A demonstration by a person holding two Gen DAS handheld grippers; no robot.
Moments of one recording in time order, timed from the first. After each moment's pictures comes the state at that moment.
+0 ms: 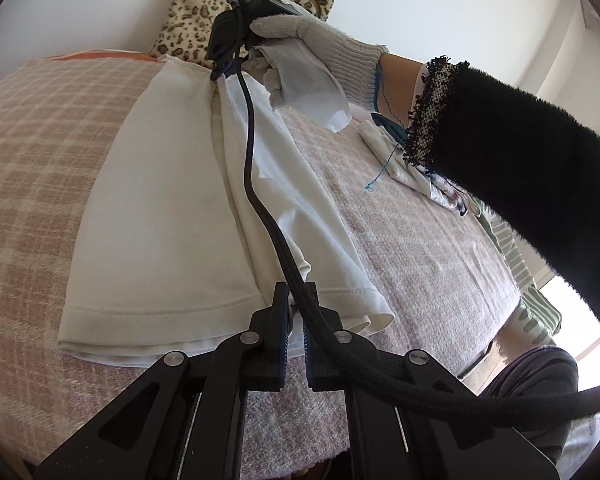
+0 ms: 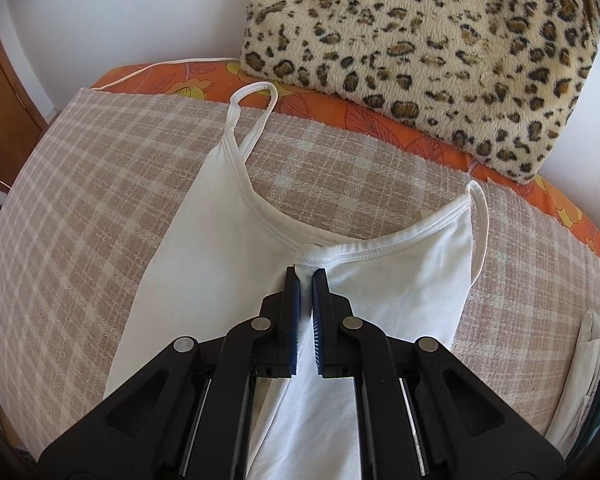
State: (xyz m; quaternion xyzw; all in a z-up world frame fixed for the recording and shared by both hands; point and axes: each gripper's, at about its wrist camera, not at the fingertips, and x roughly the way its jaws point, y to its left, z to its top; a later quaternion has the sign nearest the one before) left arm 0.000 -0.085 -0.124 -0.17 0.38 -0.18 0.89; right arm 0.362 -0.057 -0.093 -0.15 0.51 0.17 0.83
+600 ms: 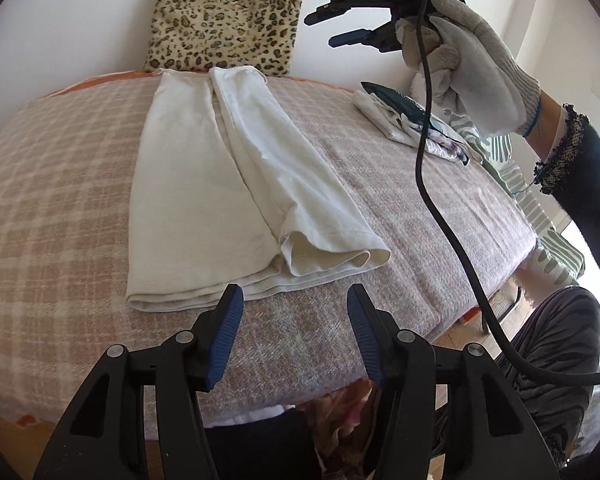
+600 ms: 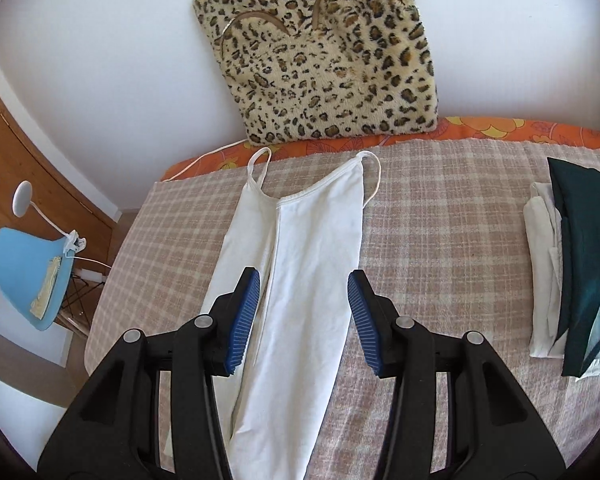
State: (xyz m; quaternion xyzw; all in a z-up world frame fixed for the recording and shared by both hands) left arm -0.039 -0.073 -0.104 -0.07 0.41 -0.18 0.89; right arm 0.228 -0.232 0.008 0.07 0.45 0.23 0.86
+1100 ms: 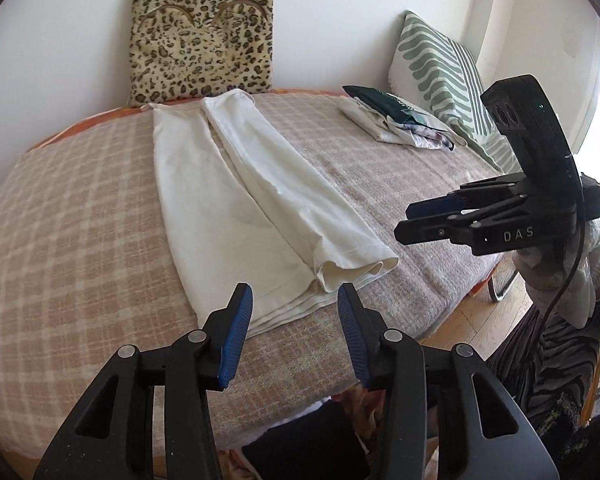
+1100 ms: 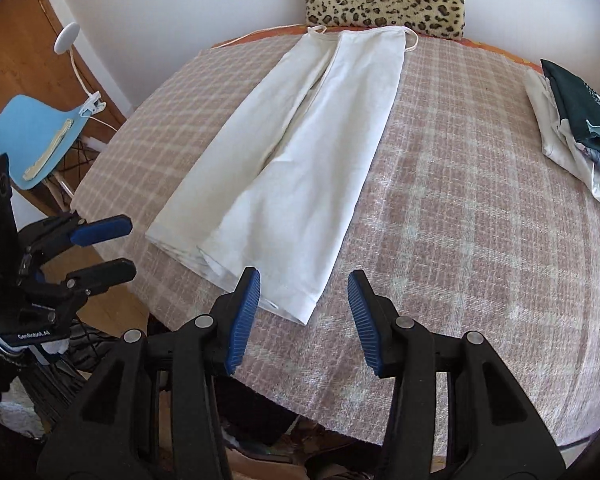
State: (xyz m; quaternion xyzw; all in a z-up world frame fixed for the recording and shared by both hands) left arm -0.020 -0.048 -0.072 0.00 0.40 -0.22 0.89; right arm 0.018 -0.217 -0.077 -0.07 0.49 0.27 0.83
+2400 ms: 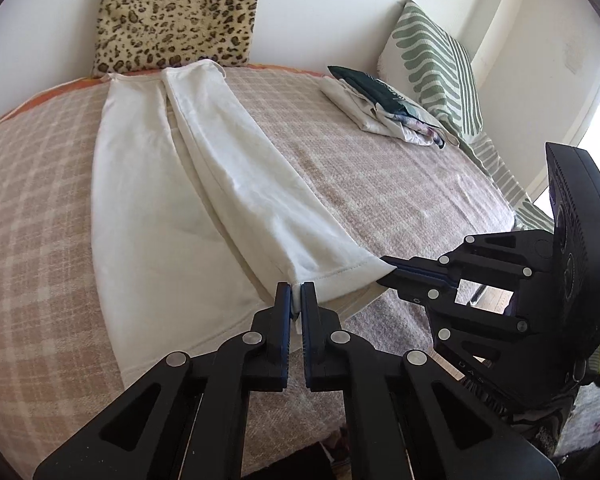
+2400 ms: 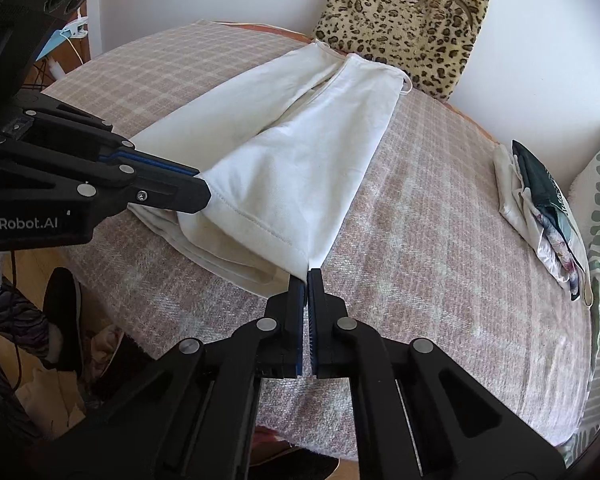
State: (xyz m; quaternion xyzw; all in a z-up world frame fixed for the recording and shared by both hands) left arm 0.016 -0.070 -0.094 -0.06 0.43 -0.26 0.86; right arm -0.021 -0.181 -0.105 -0.24 0.39 0.18 0.87
